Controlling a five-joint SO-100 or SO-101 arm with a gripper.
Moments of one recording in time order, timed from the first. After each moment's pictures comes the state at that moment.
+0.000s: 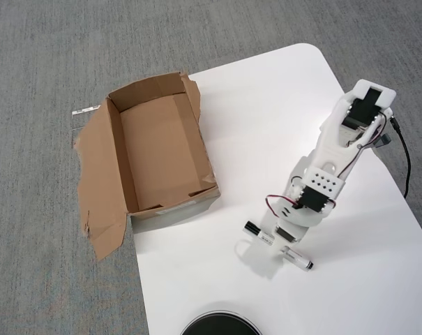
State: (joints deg) arm -45.1 69.4 89.5 53.1 7.0
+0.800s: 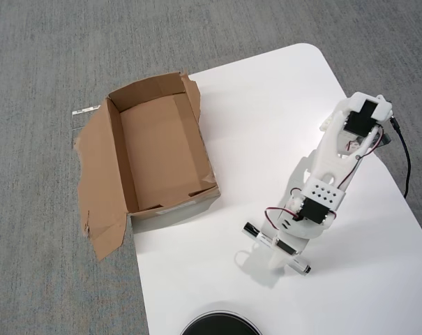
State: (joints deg) arm -46.2 62.5 79.3 53.1 6.8
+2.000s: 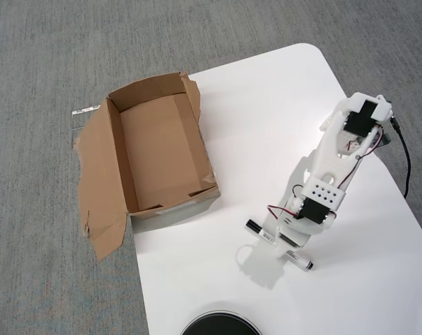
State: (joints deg) arm -46.1 61.1 78.1 65.7 6.7
